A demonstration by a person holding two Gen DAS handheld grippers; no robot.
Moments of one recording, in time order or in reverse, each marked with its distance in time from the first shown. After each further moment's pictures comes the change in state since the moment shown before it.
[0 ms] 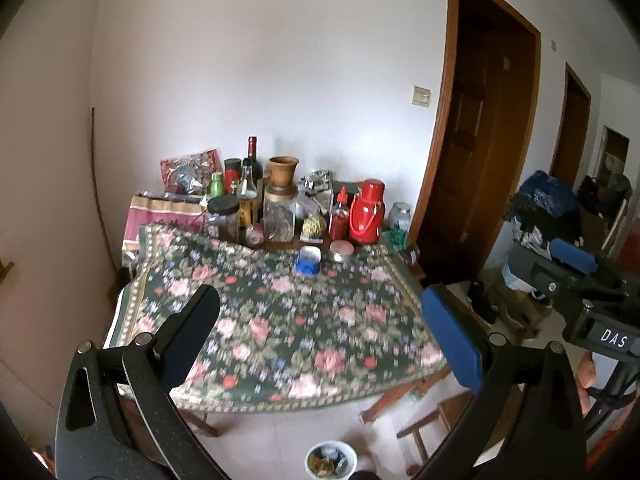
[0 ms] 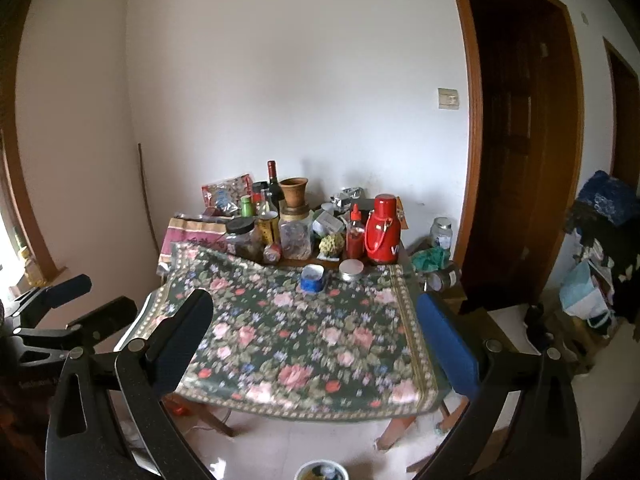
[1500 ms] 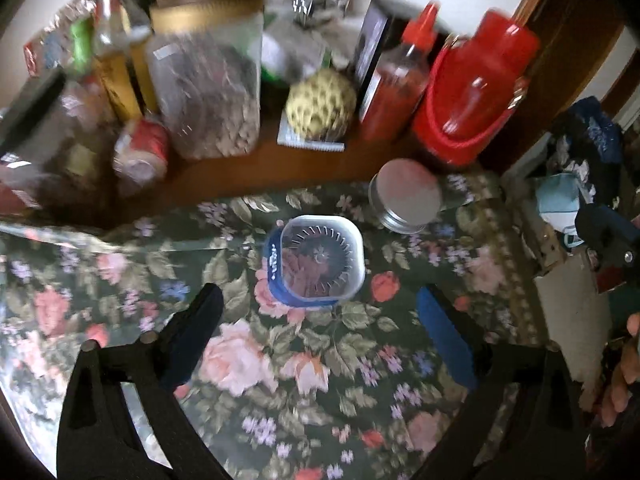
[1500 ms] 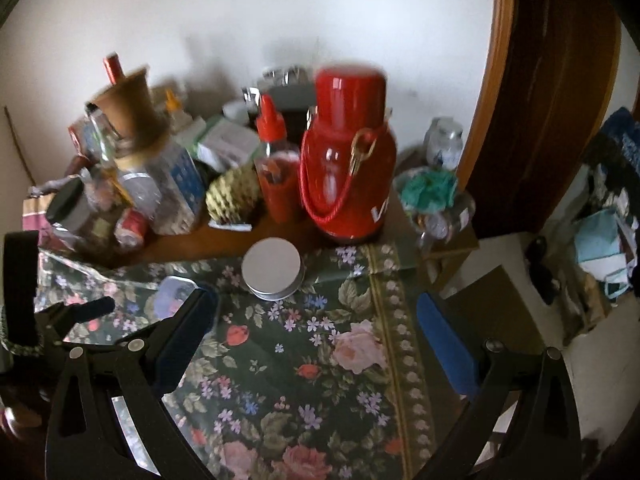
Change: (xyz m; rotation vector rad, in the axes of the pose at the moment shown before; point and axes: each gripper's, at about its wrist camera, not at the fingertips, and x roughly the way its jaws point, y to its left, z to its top) left arm 0.513 0.042 -0.005 -0.015 0.629 -0.090; right arm 0.396 -0.107 0.016 0.115 0.483 -0.115
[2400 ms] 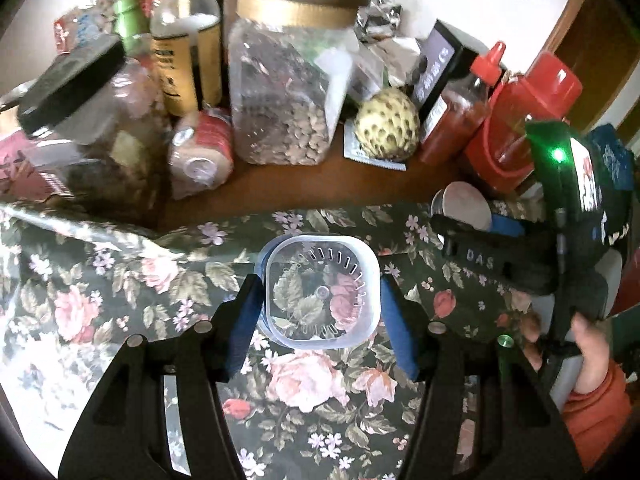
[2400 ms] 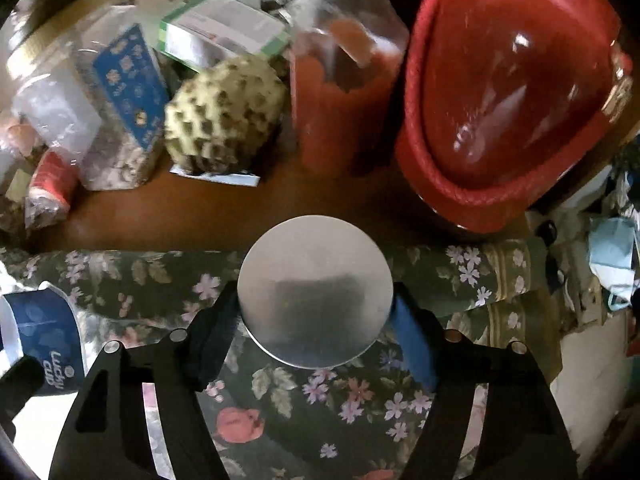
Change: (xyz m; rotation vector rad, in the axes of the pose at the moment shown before) left arm -0.020 0.059 -0.002 -0.087 -0.064 0.039; right arm 0.139 0.062 0.008 -0.089 0.200 -0.051
